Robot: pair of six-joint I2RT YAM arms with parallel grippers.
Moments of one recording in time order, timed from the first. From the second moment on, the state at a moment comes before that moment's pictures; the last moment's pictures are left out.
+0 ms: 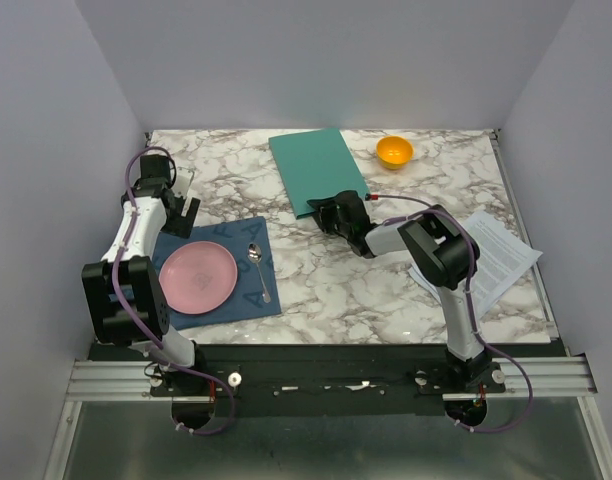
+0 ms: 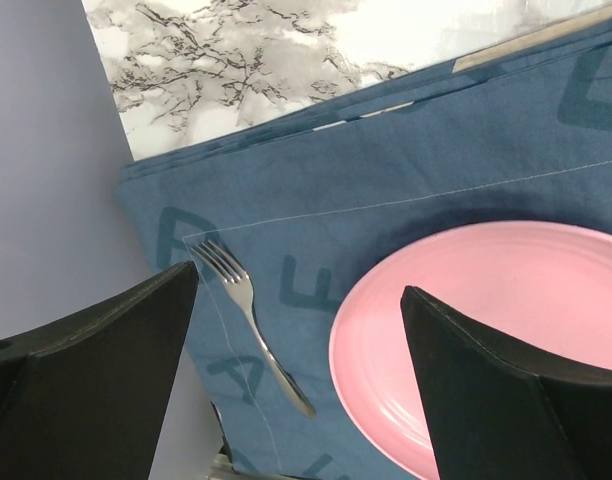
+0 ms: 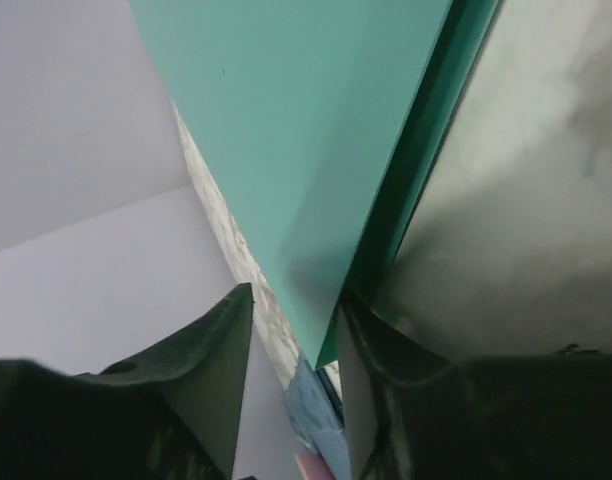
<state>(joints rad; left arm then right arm) 0.16 1.57 1.20 -0.67 -0.14 0.41 0.60 2.18 1.14 0.60 0.15 1.65</state>
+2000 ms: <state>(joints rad) 0.22 1.45 1.35 -0.95 0.10 0.32 1.52 1.97 1.23 -0.23 1.07 0.22</state>
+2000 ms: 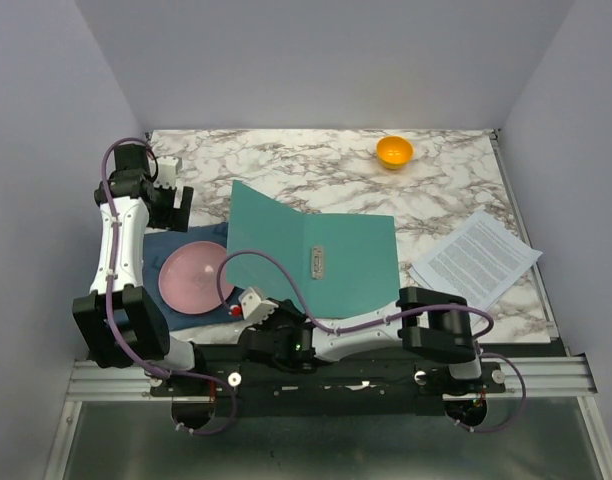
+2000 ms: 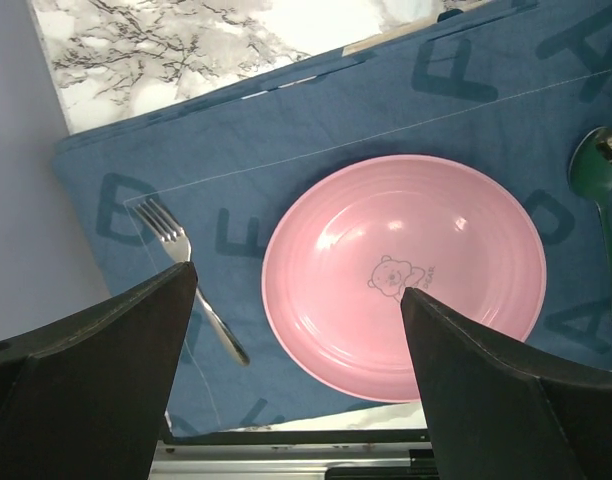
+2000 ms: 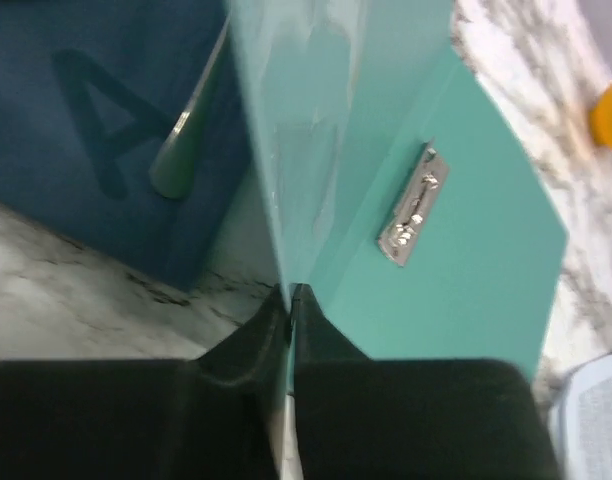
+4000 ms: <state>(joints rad) -0.12 1.65 1.10 -0.59 -0.25 0.28 0.08 1.24 0.88 -0.83 0.28 0.63</state>
